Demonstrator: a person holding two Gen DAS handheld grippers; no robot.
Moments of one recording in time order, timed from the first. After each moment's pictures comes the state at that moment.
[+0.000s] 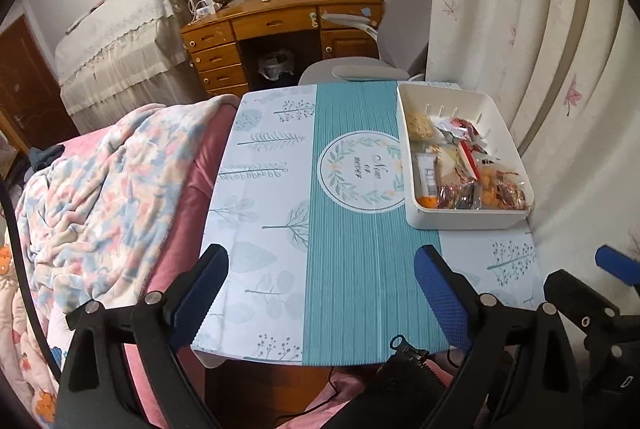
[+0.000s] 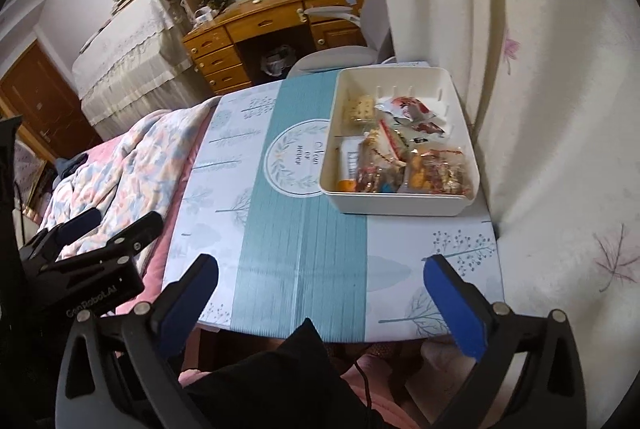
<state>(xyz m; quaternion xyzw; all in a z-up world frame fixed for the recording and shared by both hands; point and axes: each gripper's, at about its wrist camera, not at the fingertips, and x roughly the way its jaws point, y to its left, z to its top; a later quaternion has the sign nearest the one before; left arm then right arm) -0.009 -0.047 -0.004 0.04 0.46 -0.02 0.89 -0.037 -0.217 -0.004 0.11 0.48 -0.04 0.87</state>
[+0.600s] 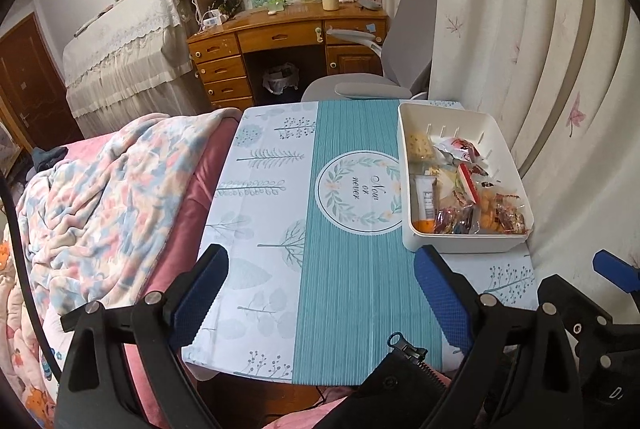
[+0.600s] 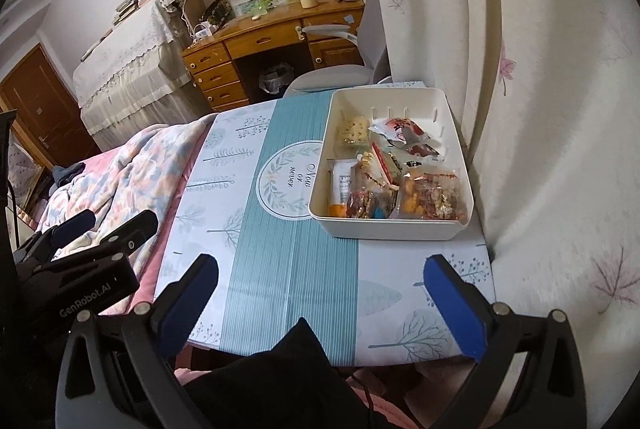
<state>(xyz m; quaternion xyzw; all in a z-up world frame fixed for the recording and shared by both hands) -0.001 -0.056 0.001 0.04 0.44 -0.02 0.90 -0.027 -0.229 -0.002 0.10 0.45 -0.03 0.89</state>
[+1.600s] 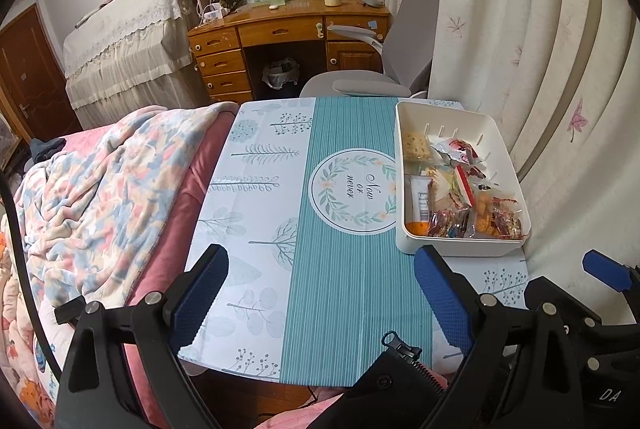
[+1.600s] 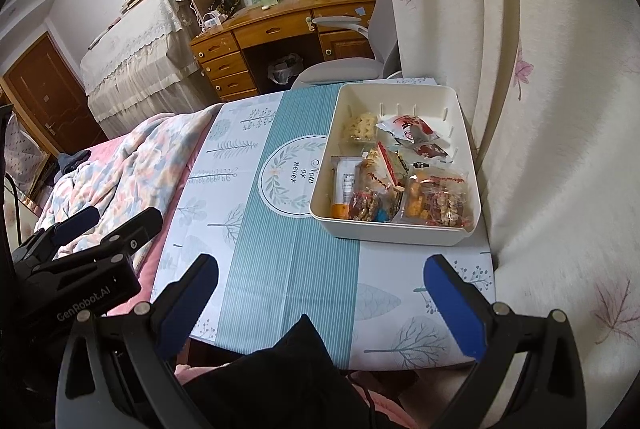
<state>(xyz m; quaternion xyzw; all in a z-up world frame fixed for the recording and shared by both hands) 0.002 -0.065 -0.002 0.03 0.44 -0.02 0.90 -0.016 -0.234 -0.004 0.09 0.46 -0.02 0.88</state>
